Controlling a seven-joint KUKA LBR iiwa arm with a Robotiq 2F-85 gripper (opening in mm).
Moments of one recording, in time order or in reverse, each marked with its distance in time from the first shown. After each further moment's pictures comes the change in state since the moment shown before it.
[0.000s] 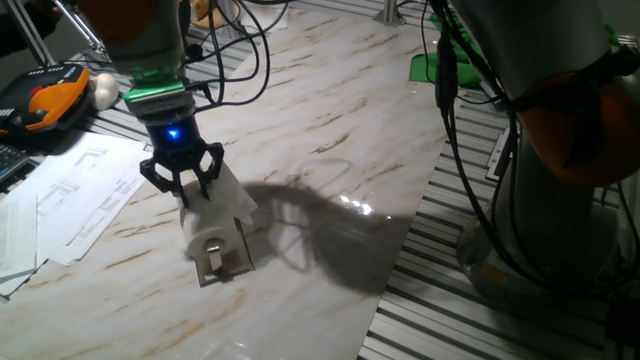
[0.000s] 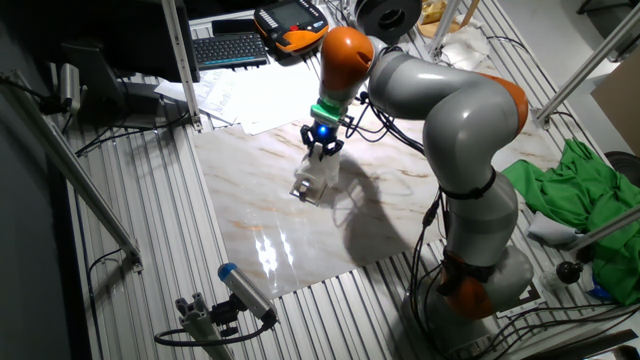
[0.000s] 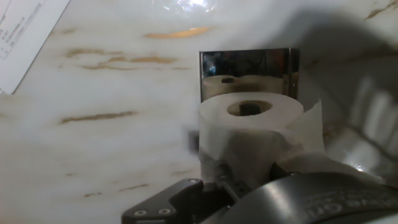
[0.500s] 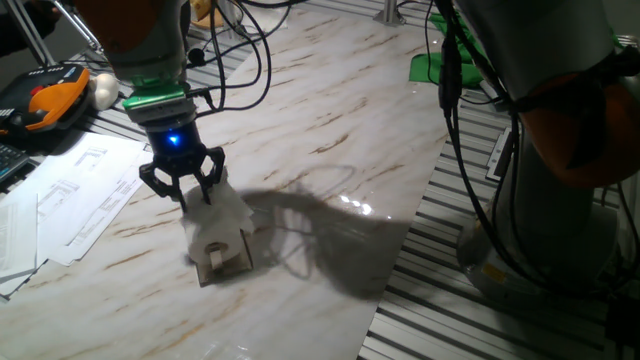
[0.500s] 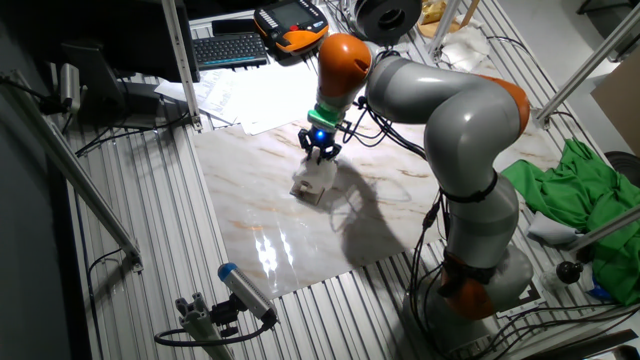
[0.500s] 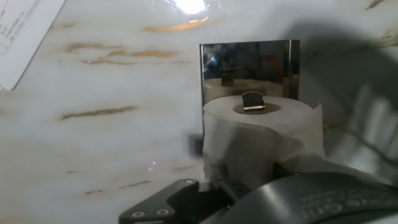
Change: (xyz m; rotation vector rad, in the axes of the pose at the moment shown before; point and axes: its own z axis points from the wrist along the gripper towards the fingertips) arm 0.002 0.002 -0.004 0.006 -0.008 0.007
